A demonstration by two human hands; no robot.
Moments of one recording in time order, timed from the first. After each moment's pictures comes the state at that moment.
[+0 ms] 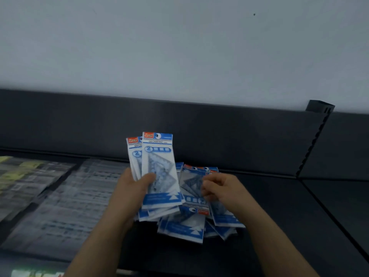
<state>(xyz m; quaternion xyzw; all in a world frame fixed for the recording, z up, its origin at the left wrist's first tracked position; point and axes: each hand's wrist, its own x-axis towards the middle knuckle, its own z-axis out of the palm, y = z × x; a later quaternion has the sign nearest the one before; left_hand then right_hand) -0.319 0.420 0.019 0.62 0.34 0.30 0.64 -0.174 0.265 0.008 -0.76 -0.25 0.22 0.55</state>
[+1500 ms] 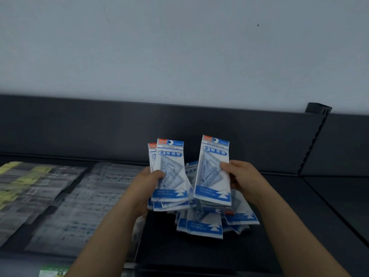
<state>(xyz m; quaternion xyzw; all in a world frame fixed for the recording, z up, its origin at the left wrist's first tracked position) -0.313 0.454 0.019 0.58 0.31 0.19 0.73 -0.159 0.276 0.024 -0.73 -0.18 0.23 0.63</state>
